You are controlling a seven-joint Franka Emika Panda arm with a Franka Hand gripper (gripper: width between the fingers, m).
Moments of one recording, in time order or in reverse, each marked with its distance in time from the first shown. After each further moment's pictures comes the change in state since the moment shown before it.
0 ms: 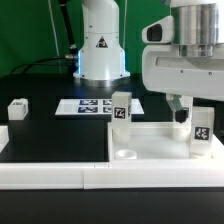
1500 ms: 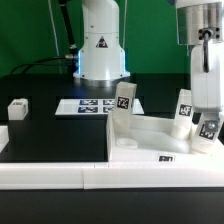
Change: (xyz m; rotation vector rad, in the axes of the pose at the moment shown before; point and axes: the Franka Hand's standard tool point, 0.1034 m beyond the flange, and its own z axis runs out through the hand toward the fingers) arm -0.005 -0.014 0.000 0.057 -0.037 1.240
